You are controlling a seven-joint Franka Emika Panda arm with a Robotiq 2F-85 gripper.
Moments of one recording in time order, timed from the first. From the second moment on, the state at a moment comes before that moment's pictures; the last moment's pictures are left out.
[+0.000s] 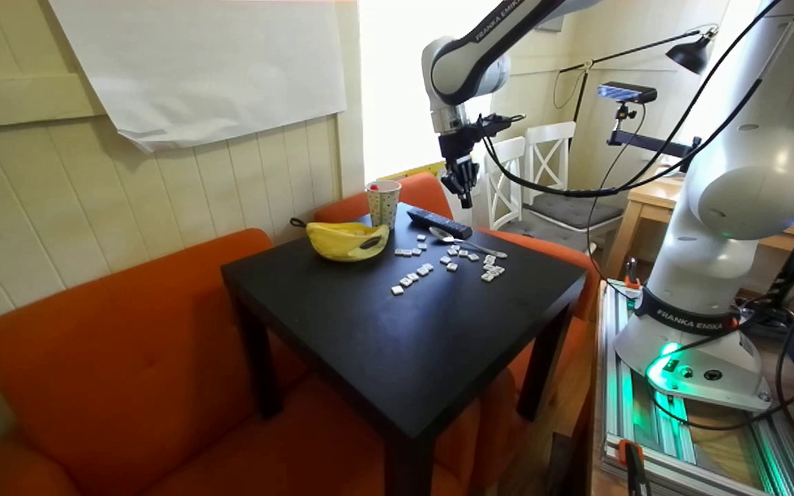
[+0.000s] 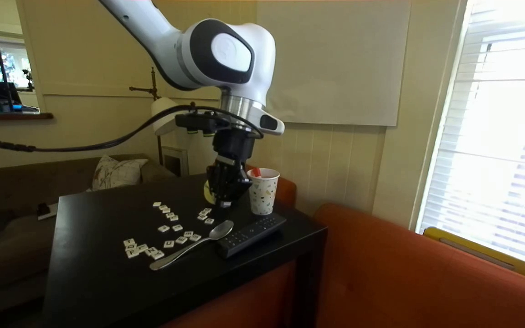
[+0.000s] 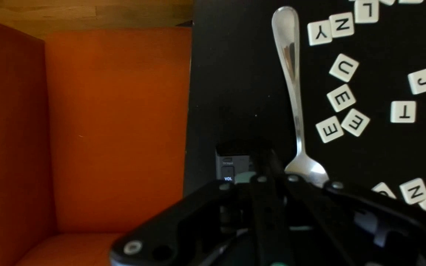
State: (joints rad) arm -0.13 -0.01 -0.14 -2.26 -0.08 1.99 0.03
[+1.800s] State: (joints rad) arm -0.16 -0.25 -0.24 -2.39 0.18 2.05 -0.42
